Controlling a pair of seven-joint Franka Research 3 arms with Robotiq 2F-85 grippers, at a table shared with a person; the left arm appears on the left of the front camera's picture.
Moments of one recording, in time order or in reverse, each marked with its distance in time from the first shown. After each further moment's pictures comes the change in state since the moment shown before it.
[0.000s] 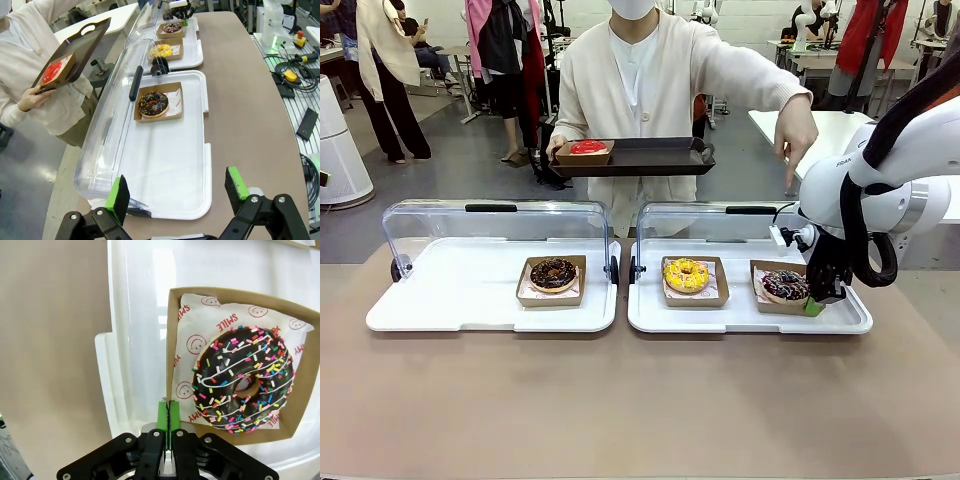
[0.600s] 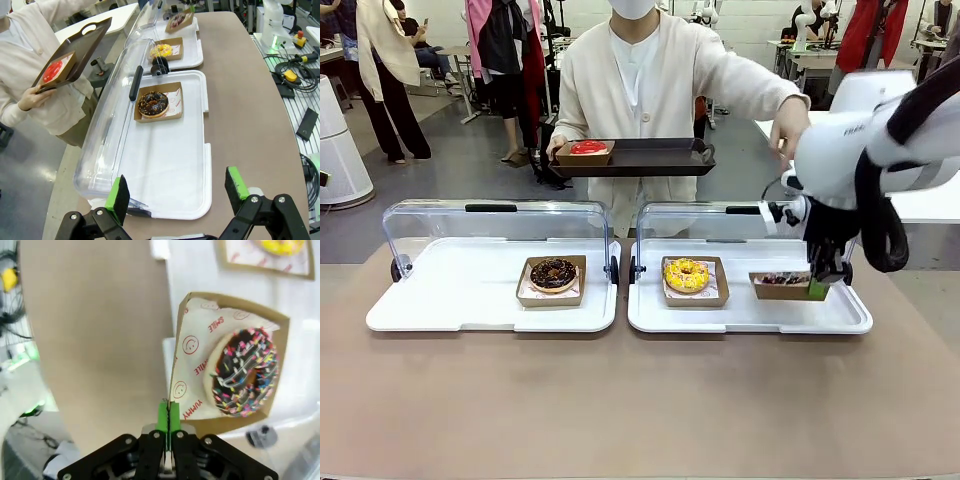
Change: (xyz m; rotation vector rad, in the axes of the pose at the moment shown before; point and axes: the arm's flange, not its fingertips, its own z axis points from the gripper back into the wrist) left arm 0.000 0.000 0.000 0.000 0.000 0.000; right arm 0.062 0.064 0.103 -0.002 0.127 -0.035
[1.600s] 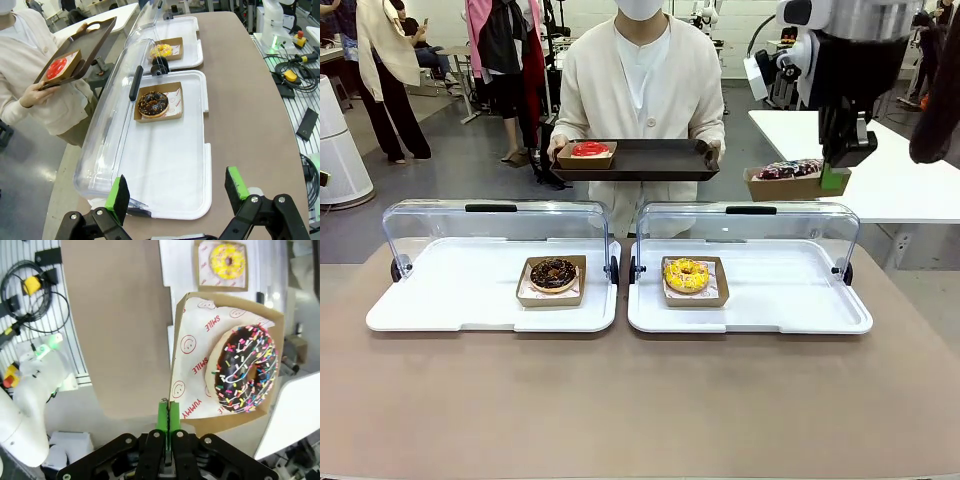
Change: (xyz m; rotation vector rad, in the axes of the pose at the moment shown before) left arm 0.000 0.000 0.000 0.000 0.000 0.000; right arm 0.053 0.085 0.201 -0.194 0.071 -0.014
